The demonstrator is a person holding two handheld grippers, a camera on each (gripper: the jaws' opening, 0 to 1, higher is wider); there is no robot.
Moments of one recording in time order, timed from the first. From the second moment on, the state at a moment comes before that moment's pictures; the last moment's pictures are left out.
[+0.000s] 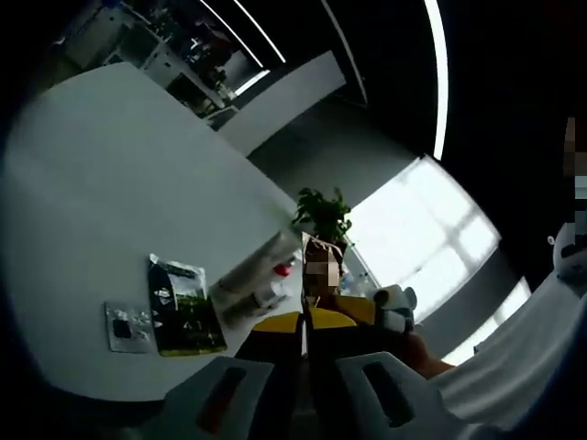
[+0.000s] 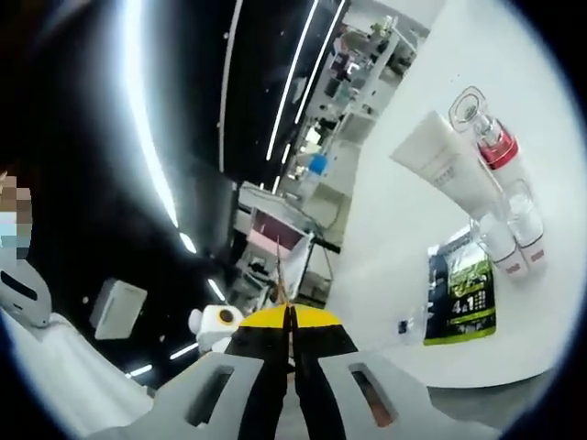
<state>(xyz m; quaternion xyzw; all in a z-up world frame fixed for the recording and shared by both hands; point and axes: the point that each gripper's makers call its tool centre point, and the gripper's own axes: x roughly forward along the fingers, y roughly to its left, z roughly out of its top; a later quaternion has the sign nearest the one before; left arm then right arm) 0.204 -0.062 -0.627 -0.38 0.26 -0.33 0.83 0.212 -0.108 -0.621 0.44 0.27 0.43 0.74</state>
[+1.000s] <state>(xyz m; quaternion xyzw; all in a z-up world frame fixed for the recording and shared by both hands) 0.212 -0.050 -0.648 -0.43 0.29 -0.28 0.81 0.198 -0.101 -0.653 0.13 0.25 0.49 0.82</state>
